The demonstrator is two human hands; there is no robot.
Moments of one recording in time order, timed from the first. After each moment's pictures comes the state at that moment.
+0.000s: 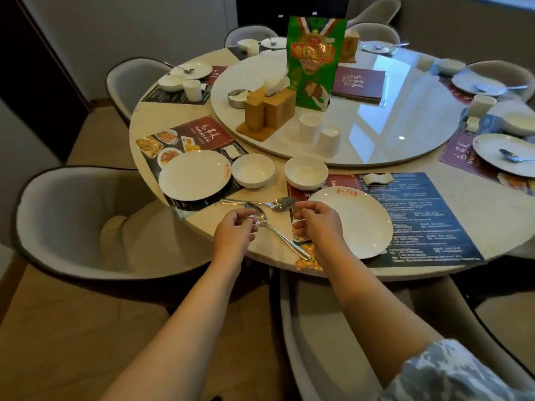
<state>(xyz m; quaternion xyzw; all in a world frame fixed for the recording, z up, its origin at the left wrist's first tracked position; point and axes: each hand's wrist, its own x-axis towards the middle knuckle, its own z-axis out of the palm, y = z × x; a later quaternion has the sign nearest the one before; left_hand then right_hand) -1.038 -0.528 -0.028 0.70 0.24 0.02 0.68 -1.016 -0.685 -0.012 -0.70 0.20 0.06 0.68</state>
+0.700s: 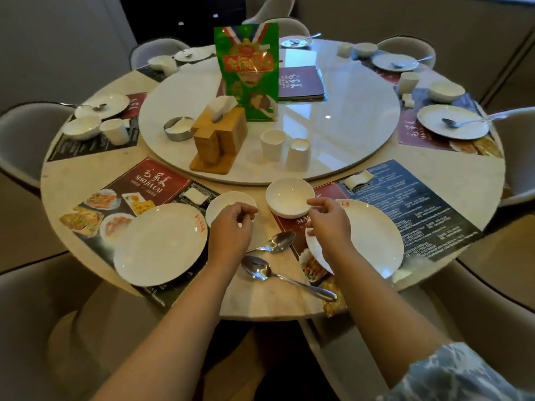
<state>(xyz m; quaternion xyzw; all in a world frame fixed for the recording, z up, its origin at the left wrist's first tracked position) -0.883 -0.495 -0.025 0.87 -0.09 0.02 0.49 -0.924 -0.671 -0.024 -0.73 0.33 -0.12 0.58</state>
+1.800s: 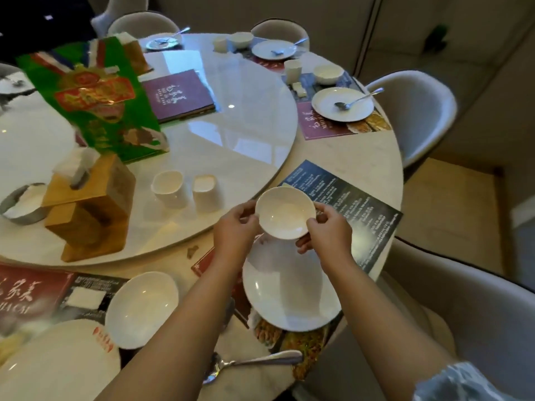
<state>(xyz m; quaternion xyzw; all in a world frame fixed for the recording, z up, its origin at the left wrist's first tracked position) -0.812 -0.673 -0.015 0.81 -0.16 -0.20 0.53 -0.926 -0.783 -0.016 -0.62 0.49 -0.22 0.57</state>
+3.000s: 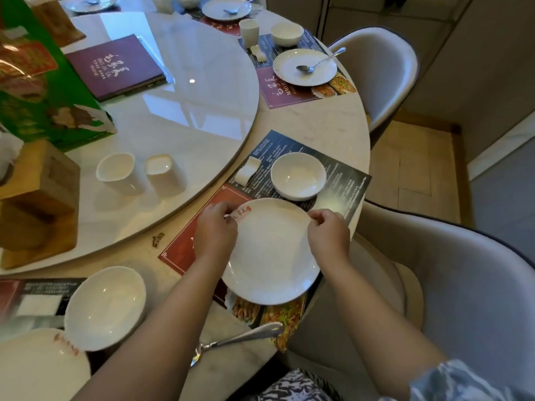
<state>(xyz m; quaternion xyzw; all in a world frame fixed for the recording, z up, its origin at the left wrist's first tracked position) -0.819 -0.680 -0.078 0.89 -0.26 -0.14 0.35 -0.981 -0.786 -0.063 -0.67 0.60 -0.17 0.40</state>
